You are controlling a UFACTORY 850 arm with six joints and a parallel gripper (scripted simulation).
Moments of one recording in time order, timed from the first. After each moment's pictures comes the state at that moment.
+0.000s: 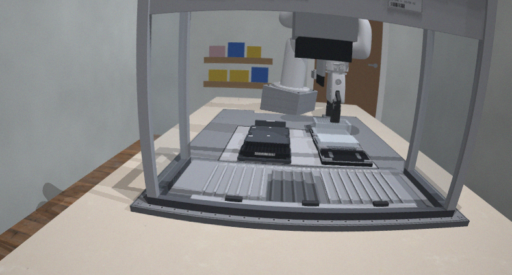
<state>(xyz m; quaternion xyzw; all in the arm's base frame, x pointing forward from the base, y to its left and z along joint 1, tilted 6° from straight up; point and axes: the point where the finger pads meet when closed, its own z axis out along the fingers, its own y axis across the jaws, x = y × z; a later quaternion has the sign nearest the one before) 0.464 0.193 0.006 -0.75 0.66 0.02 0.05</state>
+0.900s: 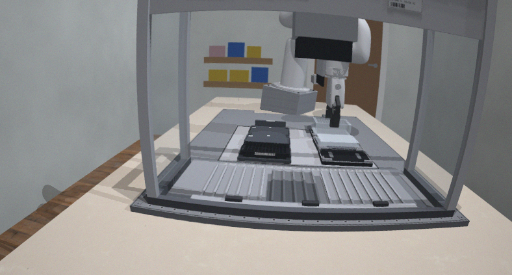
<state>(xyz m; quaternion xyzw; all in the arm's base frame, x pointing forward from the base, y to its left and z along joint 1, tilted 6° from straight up) 0.465 0.194 -0.010 -0.75 0.66 0.02 0.05</state>
